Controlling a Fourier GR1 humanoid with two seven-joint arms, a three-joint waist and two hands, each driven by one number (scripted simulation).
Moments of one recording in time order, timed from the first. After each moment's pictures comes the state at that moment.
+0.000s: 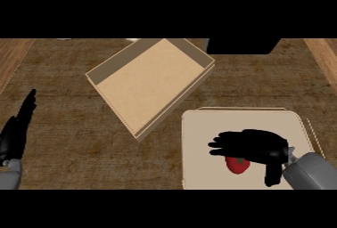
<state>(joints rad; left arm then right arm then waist) -0.08 0.42 0.10 -1.33 -0.16 0.16 0.05 -0.29 -0.58 0.55 -1.39 0.83 0.42 -0.68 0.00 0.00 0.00</state>
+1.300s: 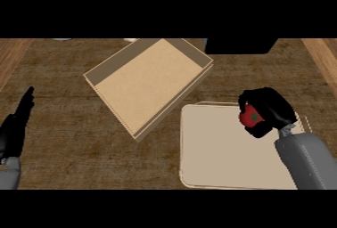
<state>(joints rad) -0.09 0.39 0.14 -1.36 -0.19 0.13 0.08 -0.38 -0.33 0.13 -1.22 1.00 0.08 -0.21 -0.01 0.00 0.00</state>
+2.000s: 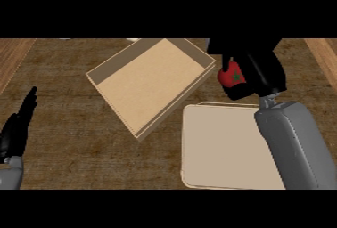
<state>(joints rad) -0.10 0.38 0.15 -1.35 -0.21 0.11 0.07 -0.62 -0.19 0.08 -1.39 1.03 0.06 0.06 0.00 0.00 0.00</state>
